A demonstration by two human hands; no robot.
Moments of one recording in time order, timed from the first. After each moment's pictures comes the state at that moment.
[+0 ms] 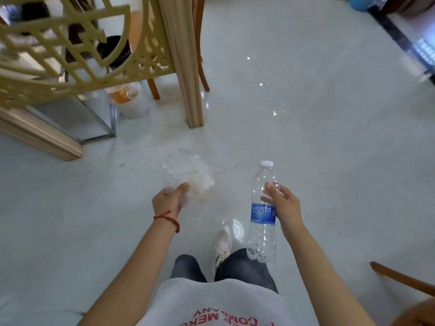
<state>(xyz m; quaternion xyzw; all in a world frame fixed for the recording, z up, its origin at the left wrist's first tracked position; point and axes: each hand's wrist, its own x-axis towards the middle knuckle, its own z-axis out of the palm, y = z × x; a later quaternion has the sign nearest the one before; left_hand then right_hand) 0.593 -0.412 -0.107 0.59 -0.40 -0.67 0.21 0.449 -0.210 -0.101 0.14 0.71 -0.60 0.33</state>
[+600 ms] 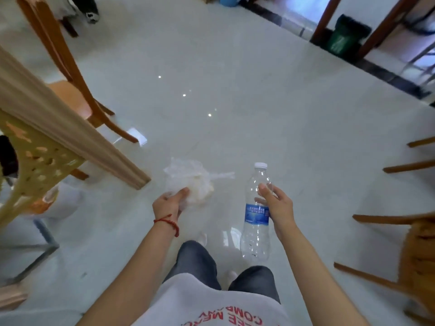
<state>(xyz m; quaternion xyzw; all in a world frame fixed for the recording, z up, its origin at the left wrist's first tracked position) 0.325 -0.472 -0.101 0.46 -0.53 -0.71 0.01 0.304 -0.234 -0.094 0.32 0.65 -0.67 0.16</state>
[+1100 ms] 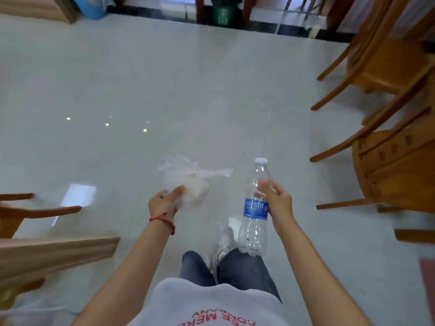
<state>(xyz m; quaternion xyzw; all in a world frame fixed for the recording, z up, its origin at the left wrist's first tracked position) 0.180 -0.411 -0.113 0.30 -0.66 -0.66 -0.20 0.286 -0.185 -0.100 0.50 0.52 -0.69 -0.04</state>
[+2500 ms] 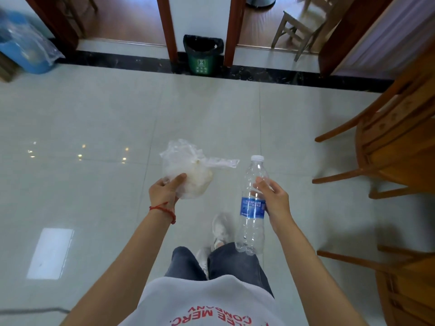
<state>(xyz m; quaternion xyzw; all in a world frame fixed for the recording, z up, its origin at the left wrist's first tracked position) -0.463 -0.055 -0.091 0.24 -0.63 -0.70 -0.23 -0.331 0.137 -0.094 0.52 0.51 -0.68 -0.06</state>
